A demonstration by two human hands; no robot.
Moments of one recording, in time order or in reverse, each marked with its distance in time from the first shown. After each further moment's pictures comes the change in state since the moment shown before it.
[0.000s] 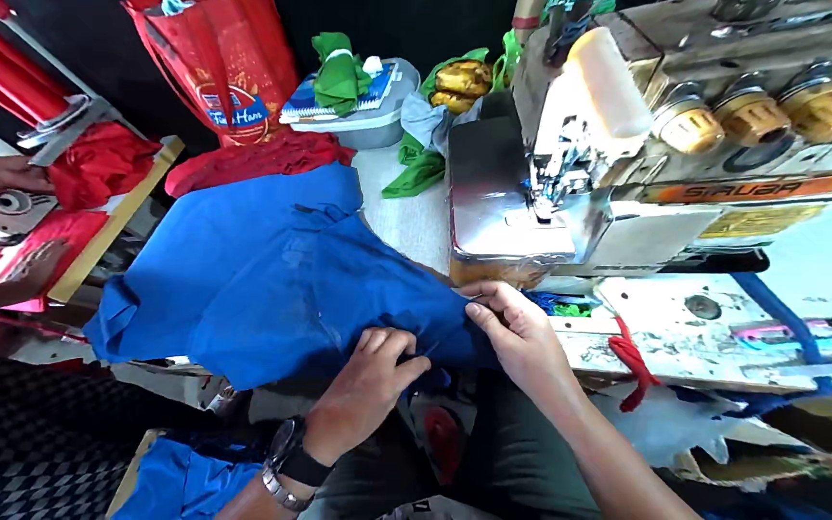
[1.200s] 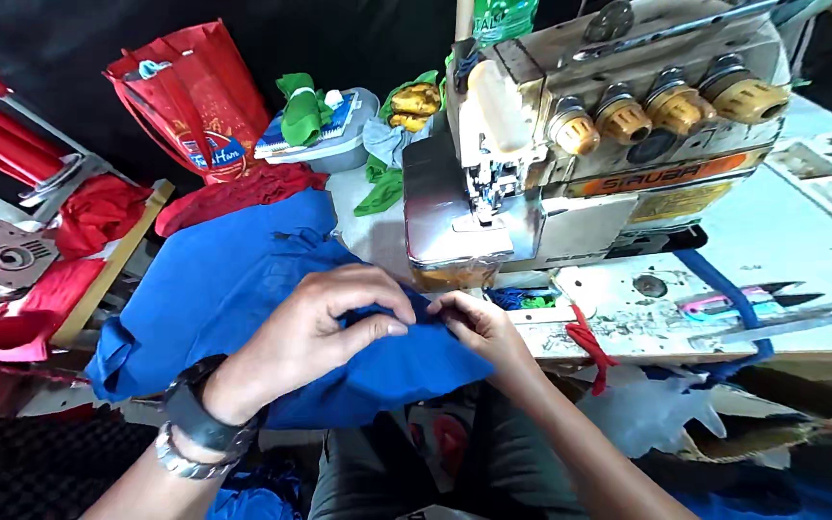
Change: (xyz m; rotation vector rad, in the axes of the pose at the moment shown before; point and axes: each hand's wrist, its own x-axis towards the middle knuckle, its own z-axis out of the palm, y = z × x) left_hand 0.093 0.009 -0.112 -0.517 -0.069 0.147; right_hand -0.001 0.006 -0.006 0.111 -0.043 -0.122
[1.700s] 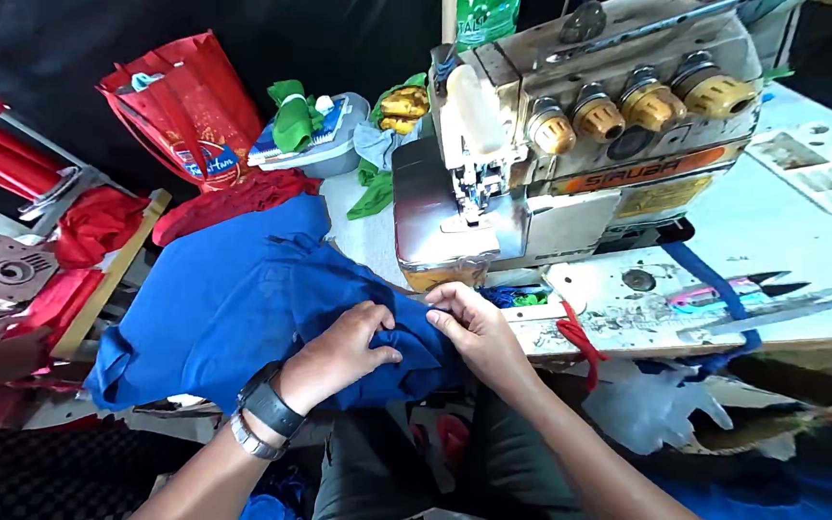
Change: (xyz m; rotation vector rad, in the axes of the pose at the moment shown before) left_hand -0.014 -0.035 0.048 0.248 -0.238 -0.584; right_hand -0.002 -0.003 0.002 0.067 0.059 0.085
